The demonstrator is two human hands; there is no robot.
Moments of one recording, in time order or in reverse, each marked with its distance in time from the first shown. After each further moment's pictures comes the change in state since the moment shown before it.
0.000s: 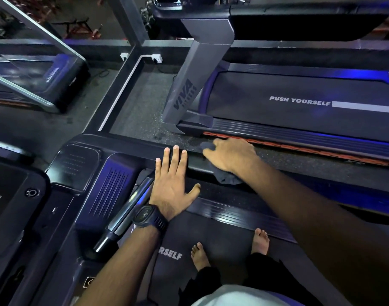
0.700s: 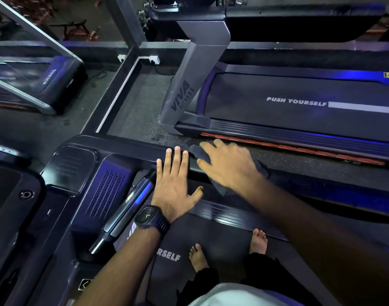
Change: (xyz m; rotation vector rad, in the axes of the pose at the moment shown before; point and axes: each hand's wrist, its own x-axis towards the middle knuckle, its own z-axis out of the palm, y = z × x) left_hand 0.002 0.012 0.001 0.017 -0.013 0.005; right_hand -0.031 0.004 0.016 -0.150 0.260 -0.193
